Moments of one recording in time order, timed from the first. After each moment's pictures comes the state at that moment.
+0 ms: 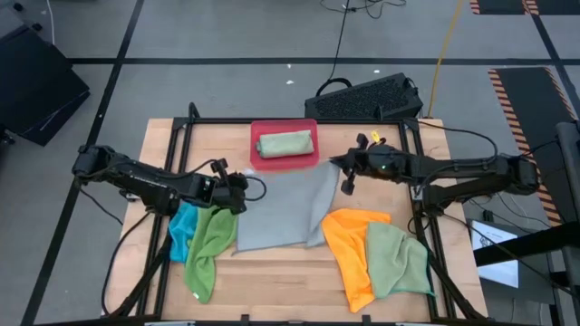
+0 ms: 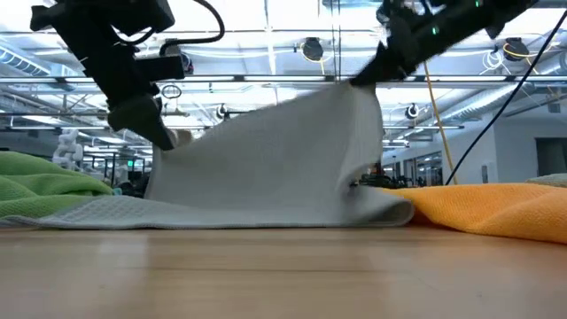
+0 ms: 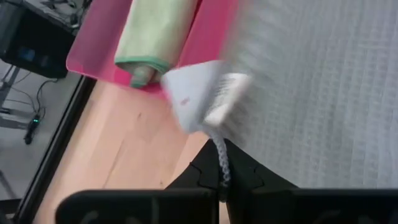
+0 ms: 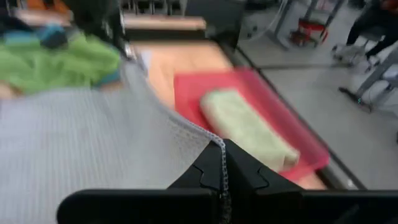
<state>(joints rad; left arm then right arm) -0.12 1.28 0.70 -0.54 -0.65 -0.27 -0.15 1.07 0.64 0.01 0.23 -0.07</state>
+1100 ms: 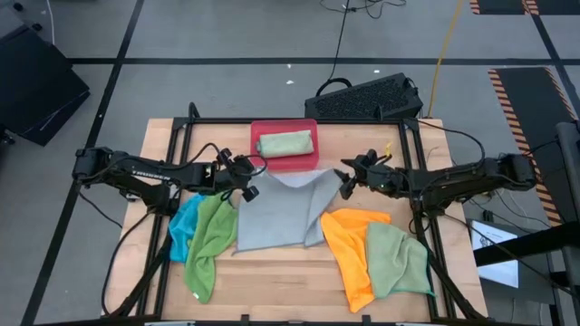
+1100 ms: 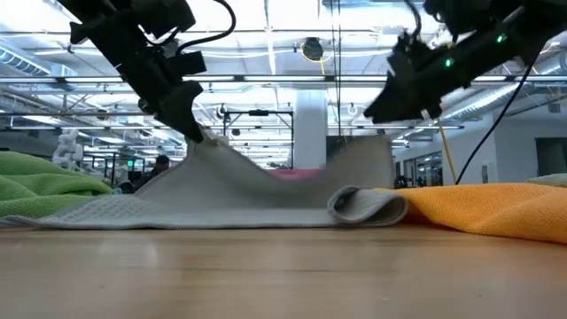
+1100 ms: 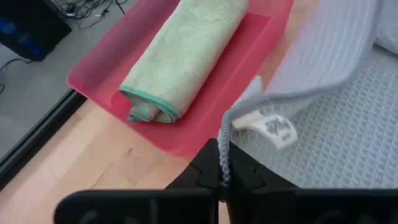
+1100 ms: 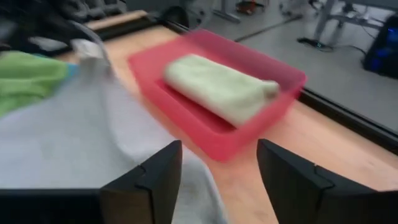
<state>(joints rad) 0.05 1.28 0.70 -0.28 -0.55 -0.29 -0.03 1.08 0.43 0.20 0.54 0.32</state>
